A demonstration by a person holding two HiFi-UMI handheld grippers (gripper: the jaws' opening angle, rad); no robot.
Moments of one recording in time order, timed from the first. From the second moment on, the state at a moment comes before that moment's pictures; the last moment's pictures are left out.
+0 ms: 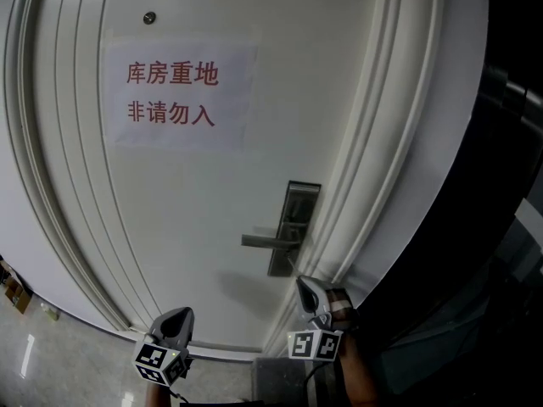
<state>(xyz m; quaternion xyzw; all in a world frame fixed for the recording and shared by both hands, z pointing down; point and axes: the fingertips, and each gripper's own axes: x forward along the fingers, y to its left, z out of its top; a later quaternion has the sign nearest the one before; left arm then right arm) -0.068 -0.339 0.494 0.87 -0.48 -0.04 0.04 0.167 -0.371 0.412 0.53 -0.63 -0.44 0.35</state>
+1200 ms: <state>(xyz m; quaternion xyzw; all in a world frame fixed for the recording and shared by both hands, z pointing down) -0.077 -0.356 0.502 0.86 -0.50 -0.05 0.06 0.170 -0.408 0.427 0.52 -0.60 -0.46 0.40</state>
